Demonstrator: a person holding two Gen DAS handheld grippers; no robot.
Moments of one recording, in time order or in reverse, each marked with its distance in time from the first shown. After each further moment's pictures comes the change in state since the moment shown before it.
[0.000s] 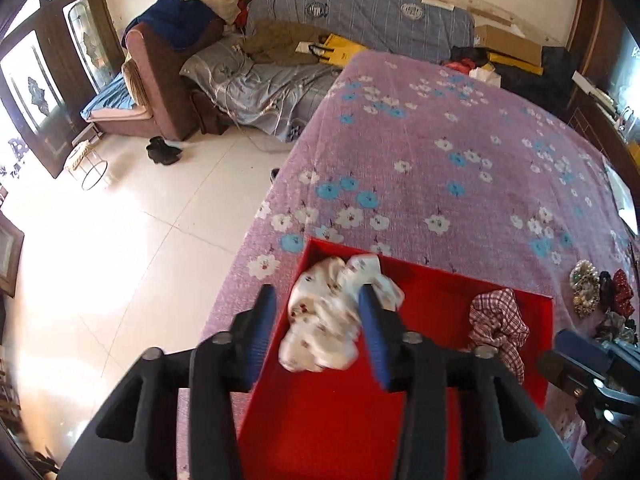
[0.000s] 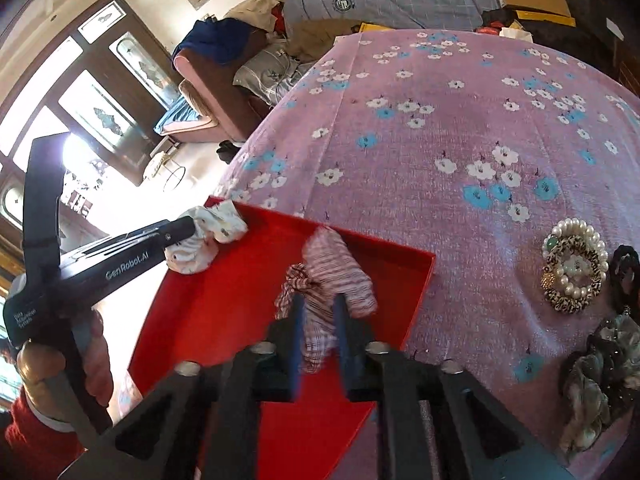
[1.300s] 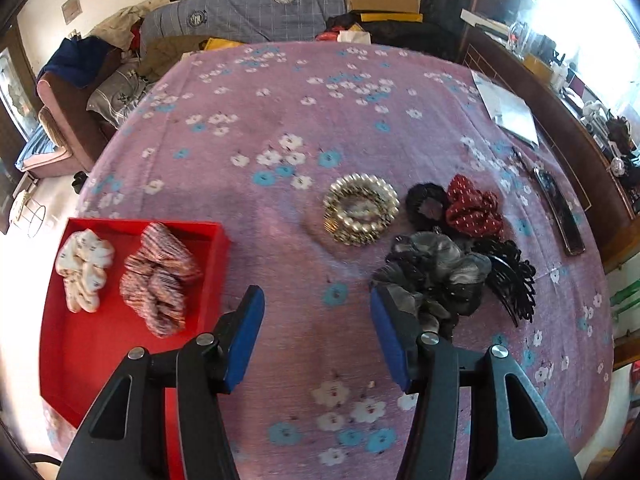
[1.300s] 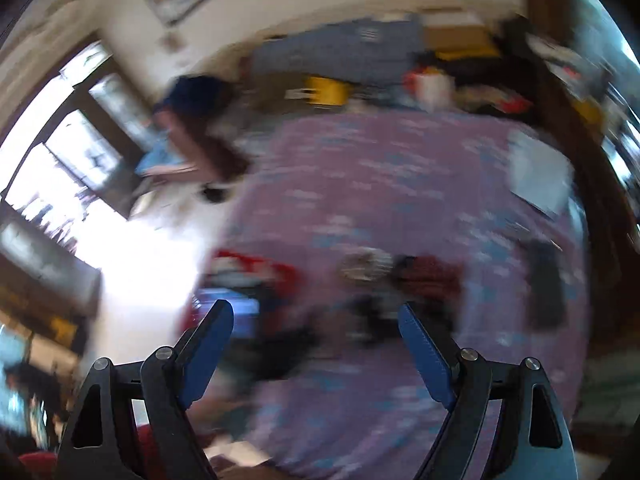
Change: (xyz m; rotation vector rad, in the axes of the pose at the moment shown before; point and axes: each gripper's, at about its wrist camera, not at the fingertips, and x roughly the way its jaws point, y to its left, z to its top) left arm -0.053 -0.271 -0.076 0.214 0.054 -0.189; right arm -0.301 -0.154 -0.017 0.166 -0.066 -0.148
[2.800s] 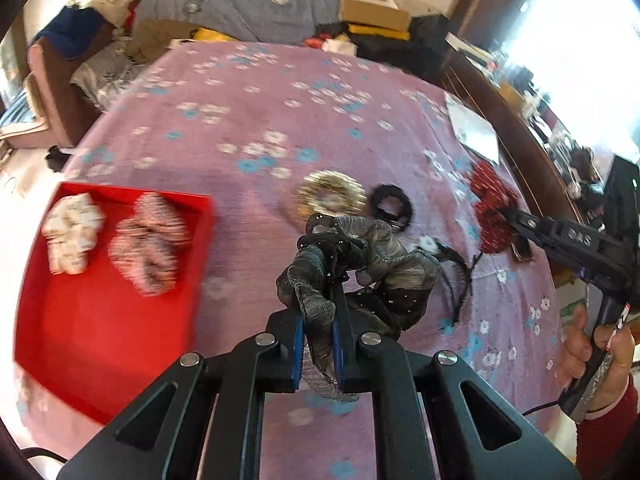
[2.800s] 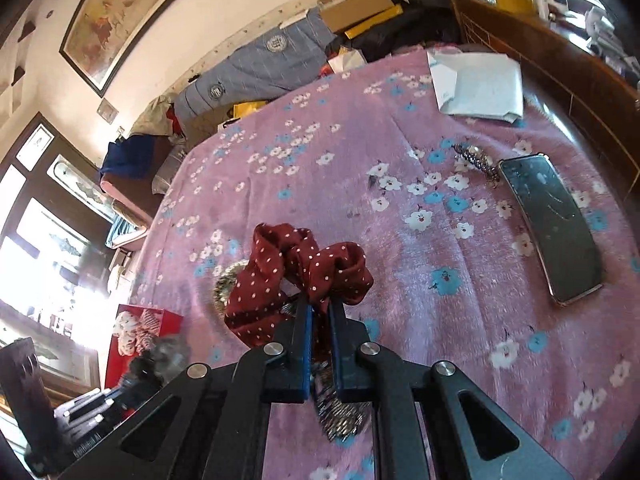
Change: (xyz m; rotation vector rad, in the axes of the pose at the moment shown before) left arm -0.048 0.032 -0.021 -0.098 -0.030 -0.153; right arm 0.114 -0.098 -0.035 0.191 -0.129 0.031
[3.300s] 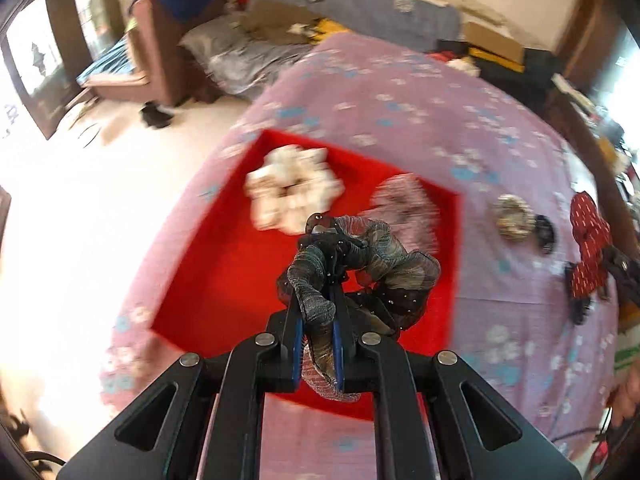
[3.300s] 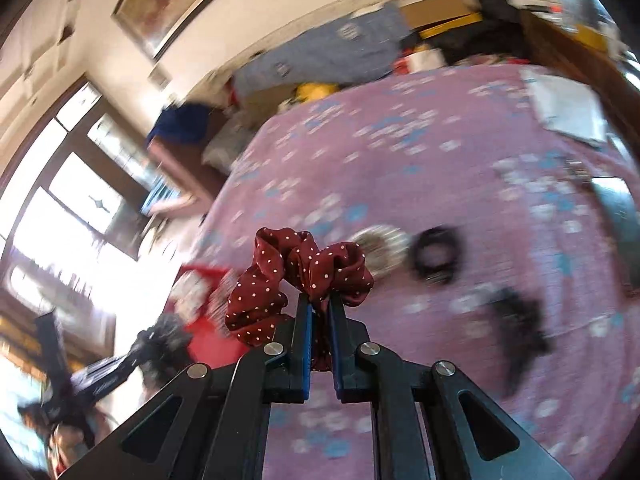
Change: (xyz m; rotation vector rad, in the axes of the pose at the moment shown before) left arm -0.049 0.186 -0.033 -0.217 0.017 0.270; right arm 0.027 0.145 -0.045 -0.168 0.094 0.170
